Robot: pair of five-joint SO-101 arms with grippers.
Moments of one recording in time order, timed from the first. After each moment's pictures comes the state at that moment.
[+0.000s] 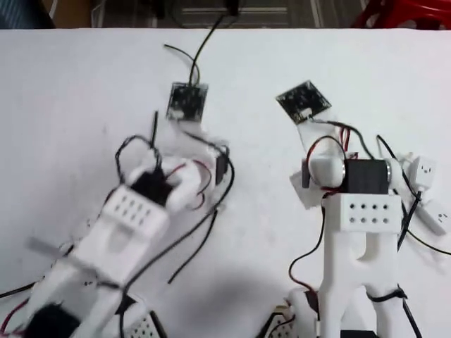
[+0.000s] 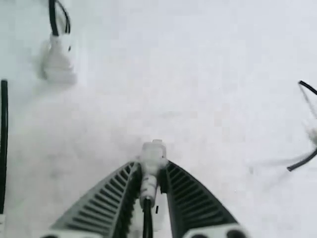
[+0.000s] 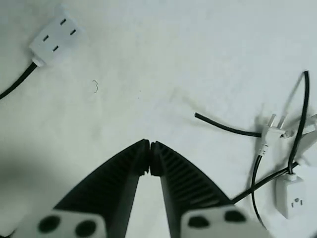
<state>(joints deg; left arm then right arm) 24.7 -28.9 41.6 40.9 20.8 -0.4 -34.7 21.6 90.5 31.2</state>
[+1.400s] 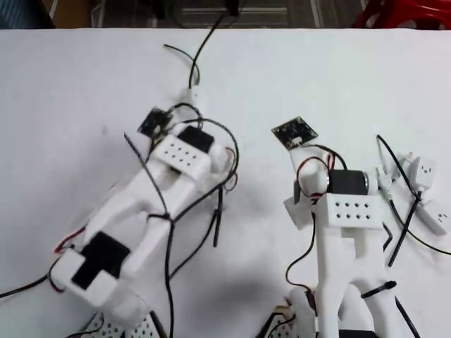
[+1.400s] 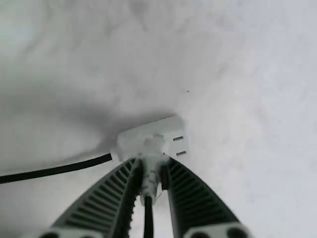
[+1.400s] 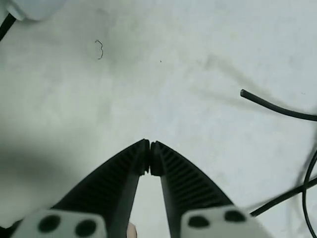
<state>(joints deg) 25.4 5.6 13.7 67.6 88.2 -0.1 -34.6 42.4 79.5 30.9</state>
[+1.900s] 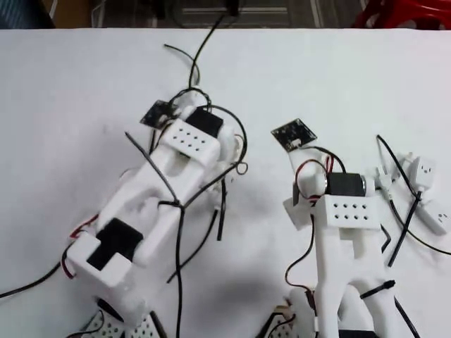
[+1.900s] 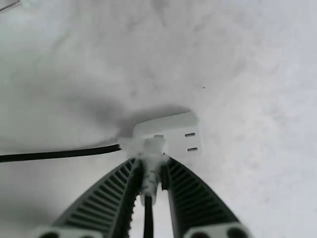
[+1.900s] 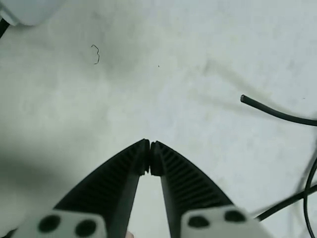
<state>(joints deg) 25.5 12.2 -0.4 81.7 89.1 -0.2 -34.6 44.1 76.7 30.9</state>
